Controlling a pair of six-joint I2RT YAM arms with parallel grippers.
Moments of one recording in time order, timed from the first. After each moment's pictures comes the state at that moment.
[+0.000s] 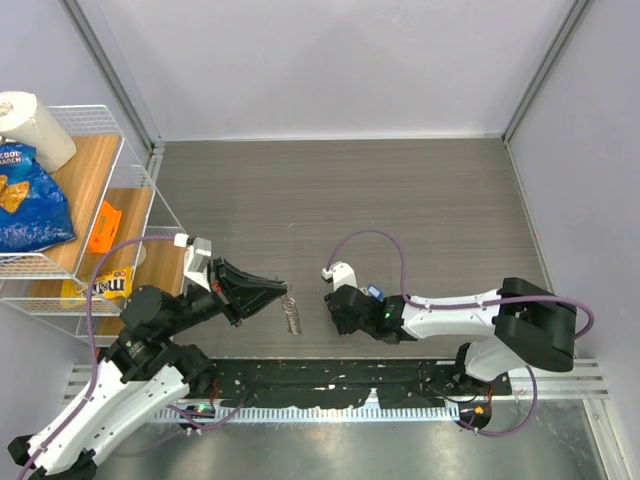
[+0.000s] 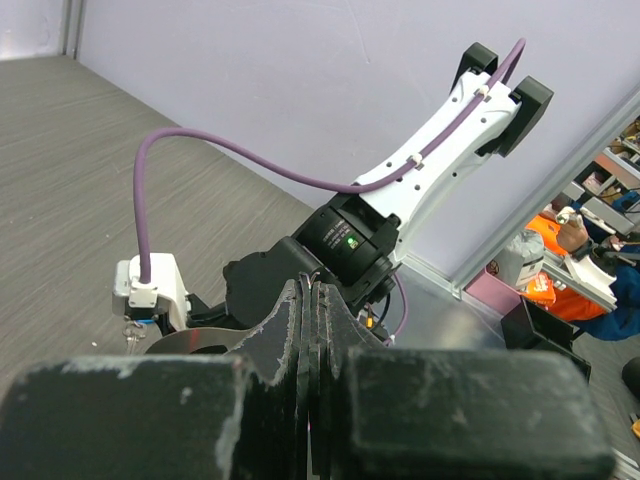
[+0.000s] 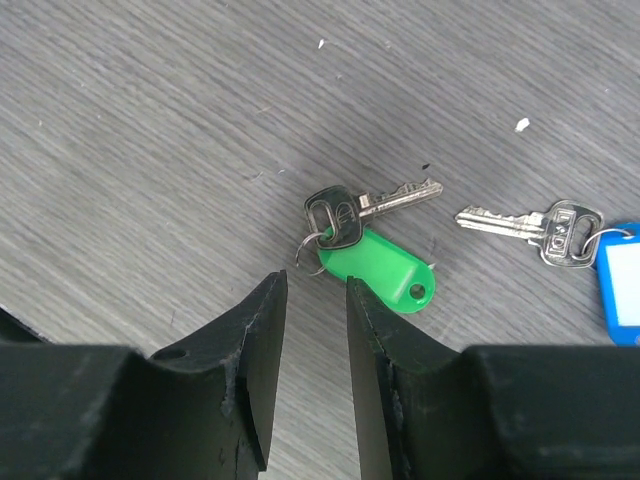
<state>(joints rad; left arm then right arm) -0.75 0.35 0.61 -0.03 0.42 -0.57 1.19 1.43 0.62 -0.06 0.32 0.52</state>
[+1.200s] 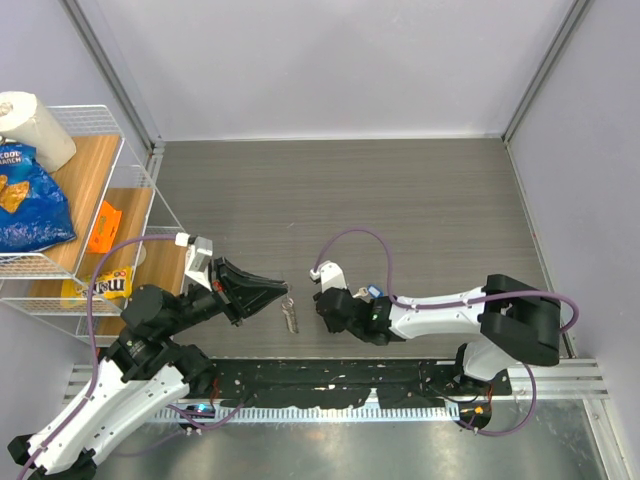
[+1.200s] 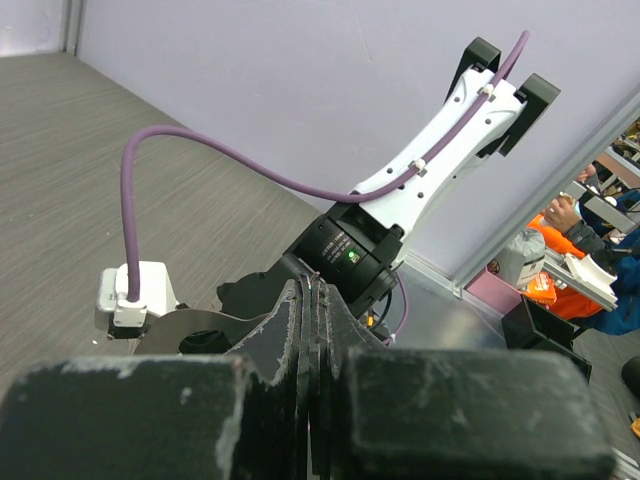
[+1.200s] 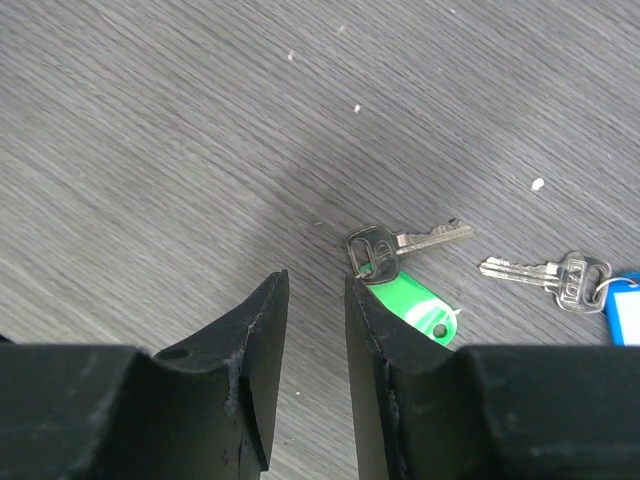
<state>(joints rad) -0.75 0.36 0.61 -0.04 0.42 -0.57 1.24 1.51 0.70 -0.02 0.42 0.50</state>
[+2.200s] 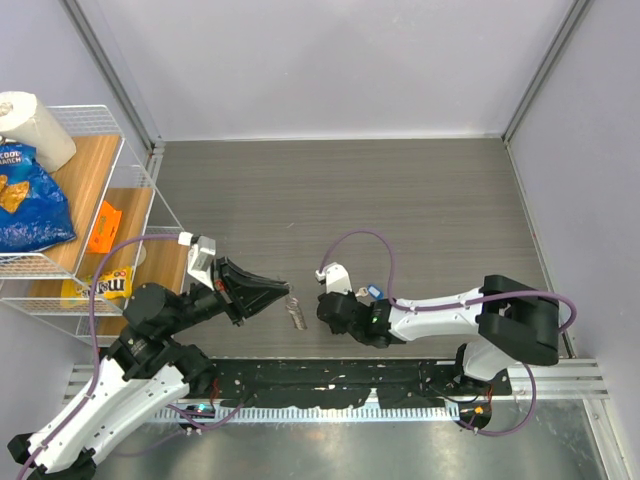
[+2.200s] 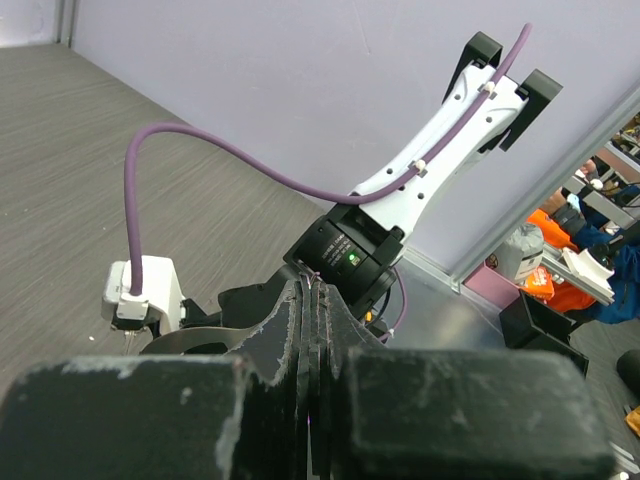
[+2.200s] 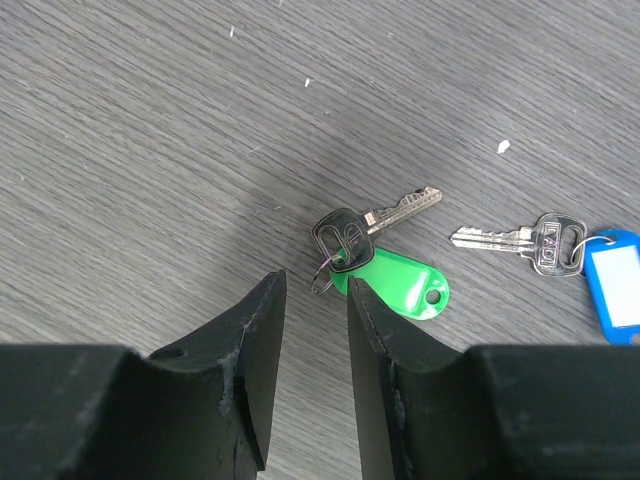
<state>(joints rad) -0.75 0.37 0.61 -0.03 0.43 -0.57 1.26 1.52 0.68 -0.07 0.50 0.58</state>
